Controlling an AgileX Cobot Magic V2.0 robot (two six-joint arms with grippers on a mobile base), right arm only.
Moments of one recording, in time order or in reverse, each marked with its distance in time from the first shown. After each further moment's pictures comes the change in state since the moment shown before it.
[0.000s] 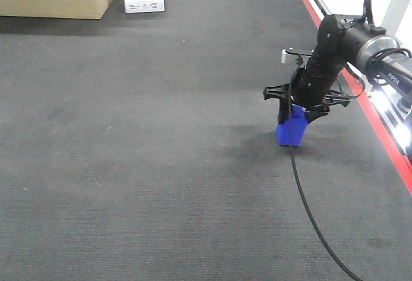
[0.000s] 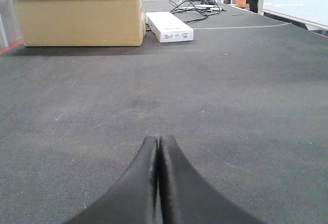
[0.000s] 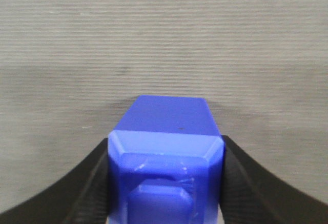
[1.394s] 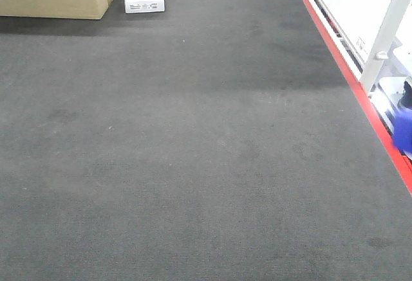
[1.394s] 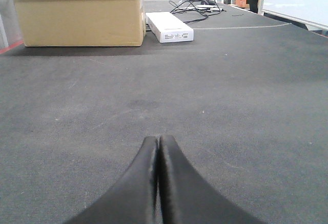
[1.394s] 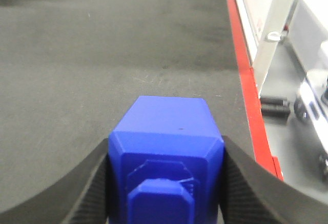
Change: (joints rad) arm 0.003 -1.727 1.440 -0.200 -0.742 -0.057
